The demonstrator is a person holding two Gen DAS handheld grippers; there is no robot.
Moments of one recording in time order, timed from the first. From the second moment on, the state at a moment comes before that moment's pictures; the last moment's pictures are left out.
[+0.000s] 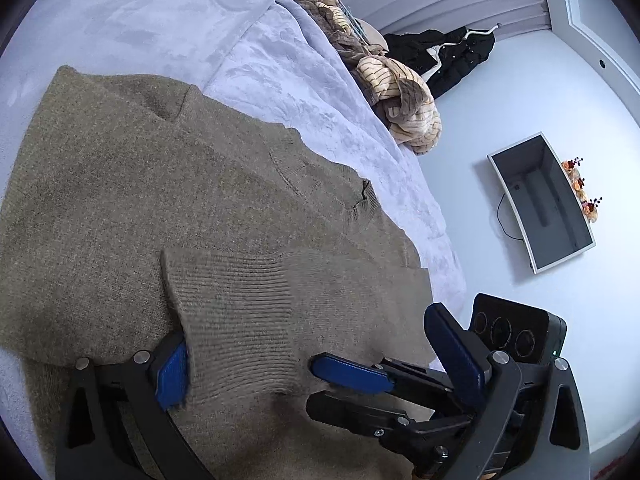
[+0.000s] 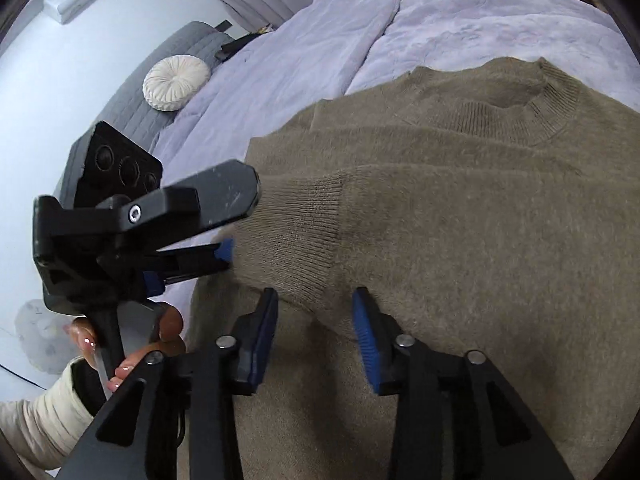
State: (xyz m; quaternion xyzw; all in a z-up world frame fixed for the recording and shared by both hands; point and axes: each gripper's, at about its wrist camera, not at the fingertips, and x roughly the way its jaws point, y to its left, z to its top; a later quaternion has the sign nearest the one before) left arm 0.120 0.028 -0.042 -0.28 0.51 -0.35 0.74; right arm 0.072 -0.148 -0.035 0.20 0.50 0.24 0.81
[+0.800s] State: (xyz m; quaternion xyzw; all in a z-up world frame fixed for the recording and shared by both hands) left arm 0.142 -0.005 0.019 -0.12 0.49 -0.31 0.81; right arm -0.051 -0.360 -0.052 0.50 0.29 -0.03 0.82
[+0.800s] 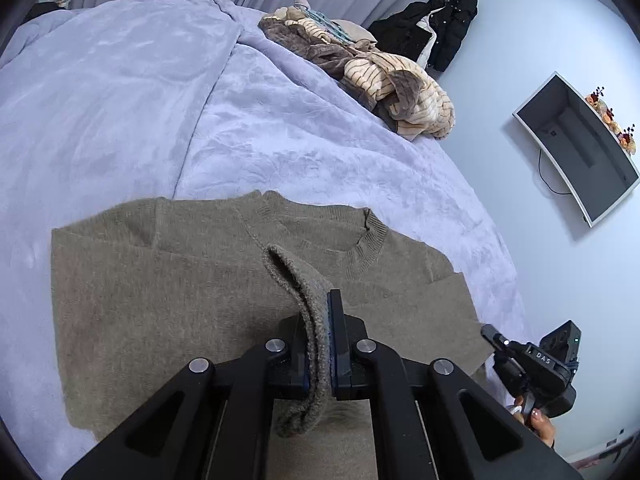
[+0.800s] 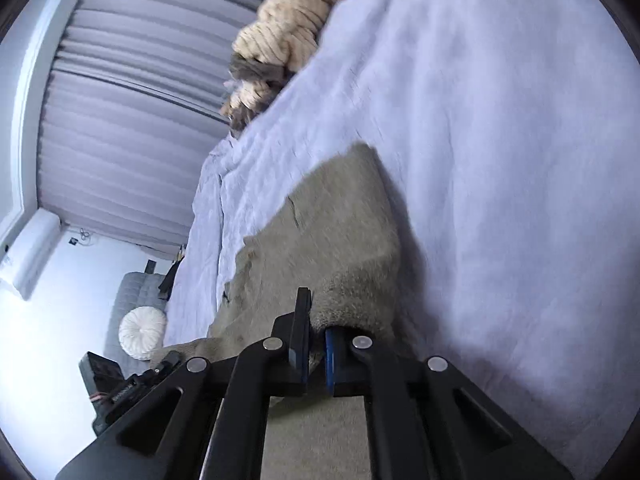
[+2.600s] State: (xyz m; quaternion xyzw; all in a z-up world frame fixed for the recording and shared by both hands) left arm 0.115 0.012 -0.034 -0.05 0.54 -0.23 0.80; right arm -0.087 -0.392 -0.065 0.50 0.40 -0.02 0.77
